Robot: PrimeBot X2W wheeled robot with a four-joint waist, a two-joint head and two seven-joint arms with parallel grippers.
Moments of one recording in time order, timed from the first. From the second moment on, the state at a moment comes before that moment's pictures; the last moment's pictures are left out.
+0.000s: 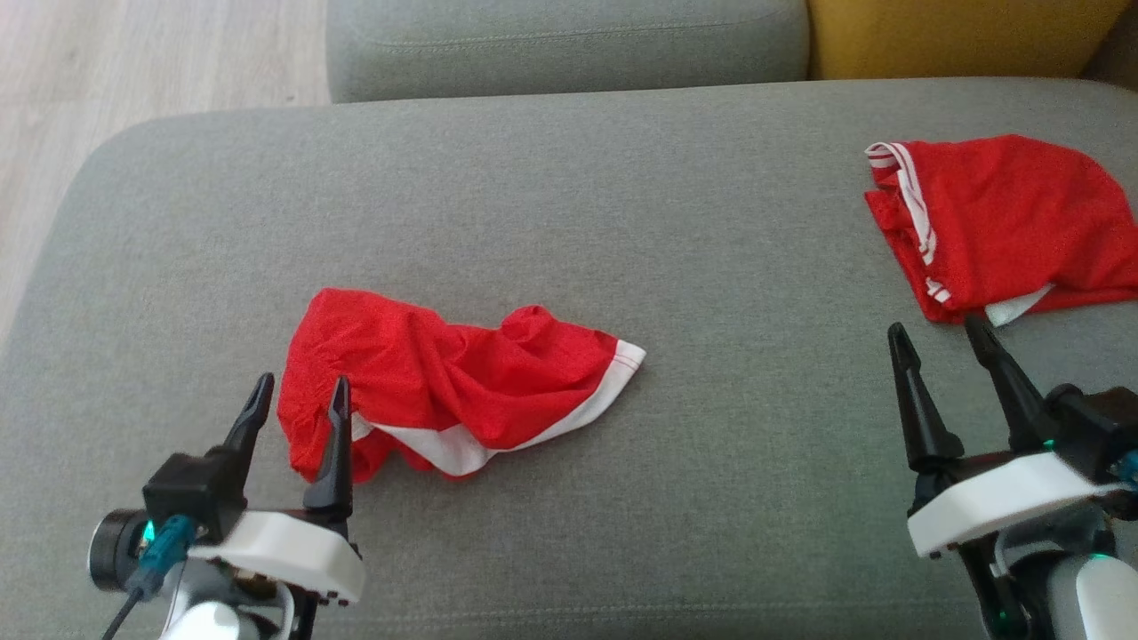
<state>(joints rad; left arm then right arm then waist) -0.02 0.47 -0.54 -0.10 -0.52 0.41 -0.19 0.05 -0.11 0.02 -0.16 0.20 0.13 0.14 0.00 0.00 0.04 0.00</state>
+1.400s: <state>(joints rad) -0.18 0.38 -0.50 -0.01 -0.50 0.33 -0.25 -0.40 -0.20 0.33 0.57 0.50 0.13 0.02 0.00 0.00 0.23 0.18</state>
